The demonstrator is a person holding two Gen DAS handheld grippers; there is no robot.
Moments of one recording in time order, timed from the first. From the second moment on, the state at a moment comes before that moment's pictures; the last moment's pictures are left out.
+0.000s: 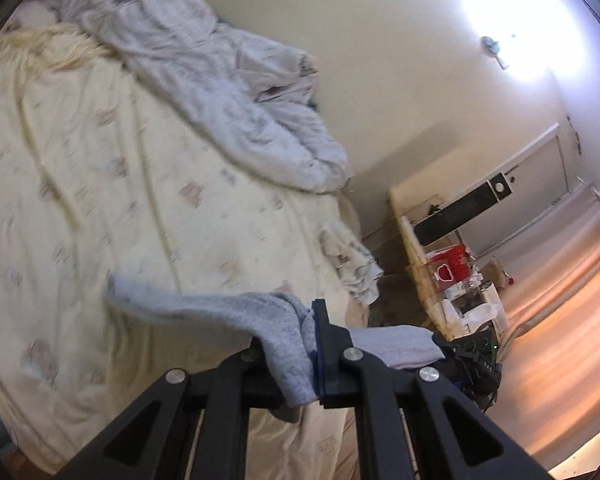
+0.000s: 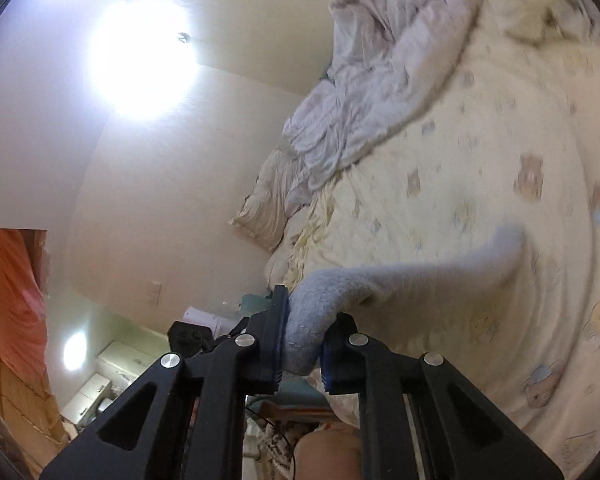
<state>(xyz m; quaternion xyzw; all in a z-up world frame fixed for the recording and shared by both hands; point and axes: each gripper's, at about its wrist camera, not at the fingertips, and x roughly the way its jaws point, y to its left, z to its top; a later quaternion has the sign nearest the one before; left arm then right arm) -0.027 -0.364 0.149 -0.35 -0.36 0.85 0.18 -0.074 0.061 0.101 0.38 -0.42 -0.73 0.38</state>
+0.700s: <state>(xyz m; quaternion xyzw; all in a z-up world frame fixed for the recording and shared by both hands) -0.071 -0.285 0.067 -0.42 -0.34 0.81 0.21 -0.076 0.146 0.097 0.38 -0.42 -0.76 0.32</state>
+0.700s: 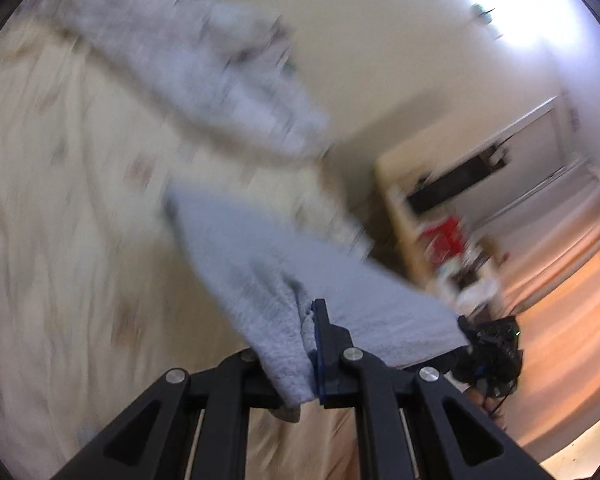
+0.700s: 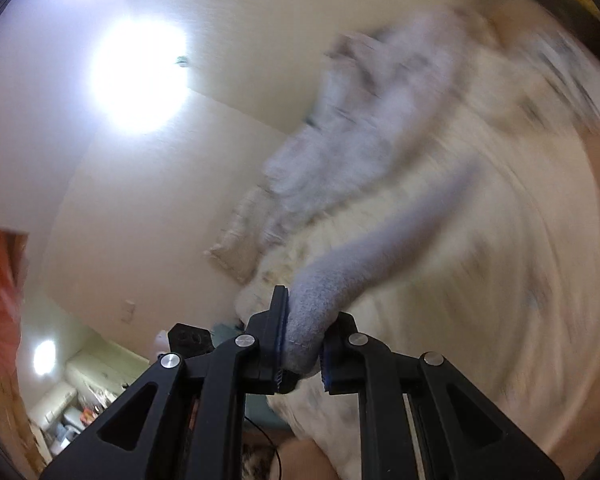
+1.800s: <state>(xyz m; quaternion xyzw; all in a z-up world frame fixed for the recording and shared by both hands) -0.012 -0.138 -0.096 -0.54 -0.04 0.81 0.23 -0.025 0.100 -0.092 0.58 0.05 -0.78 0.21</state>
